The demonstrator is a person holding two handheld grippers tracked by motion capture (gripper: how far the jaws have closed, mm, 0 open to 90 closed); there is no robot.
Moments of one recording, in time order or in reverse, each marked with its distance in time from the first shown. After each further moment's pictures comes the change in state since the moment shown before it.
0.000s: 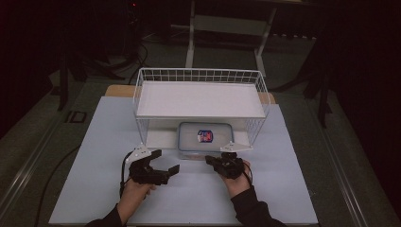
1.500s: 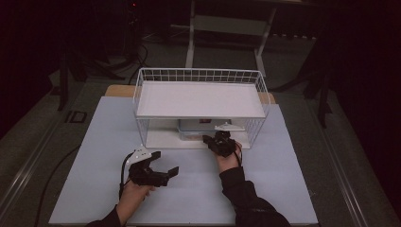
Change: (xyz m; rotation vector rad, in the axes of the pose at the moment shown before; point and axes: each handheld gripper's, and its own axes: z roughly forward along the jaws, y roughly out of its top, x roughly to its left) left arm 0.000 -0.005 0.000 0.020 0.009 0.013; right arm -0.034 0.039 0.050 -0.053 -0.106 0.086
